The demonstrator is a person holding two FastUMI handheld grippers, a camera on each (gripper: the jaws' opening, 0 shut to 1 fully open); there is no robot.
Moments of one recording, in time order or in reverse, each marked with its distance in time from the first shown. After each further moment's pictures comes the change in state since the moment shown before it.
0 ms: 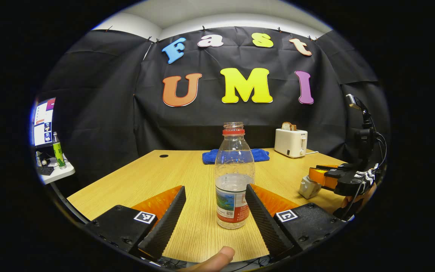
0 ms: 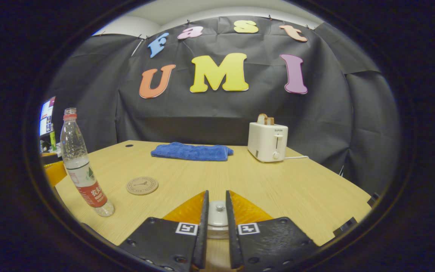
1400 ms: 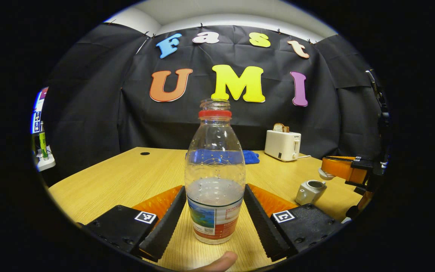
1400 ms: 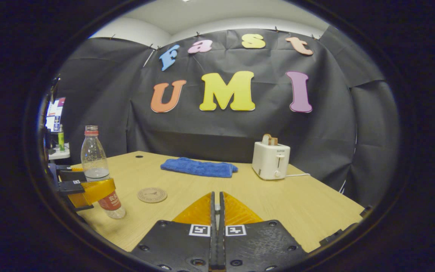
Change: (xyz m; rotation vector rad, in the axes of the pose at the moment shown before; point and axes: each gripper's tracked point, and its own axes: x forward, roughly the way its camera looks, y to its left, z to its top) left arm 0.055 -0.032 -0.010 -0.061 -0.033 -0.101; right arm -0.036 -0.004 0.036 -0.050 -0.137 0.067
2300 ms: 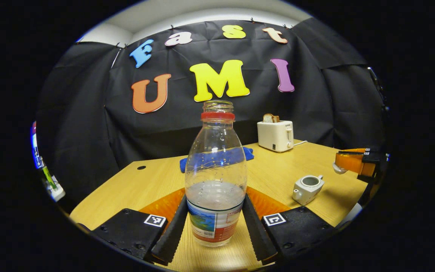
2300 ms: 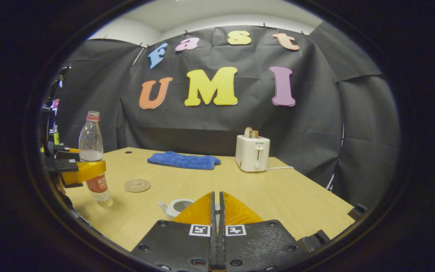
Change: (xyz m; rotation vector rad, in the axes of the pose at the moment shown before) left arm 0.006 -0.028 0.025 0.255 0.064 -0.016; right arm -0.028 -0.062 -0.016 0.026 0.042 -0.078
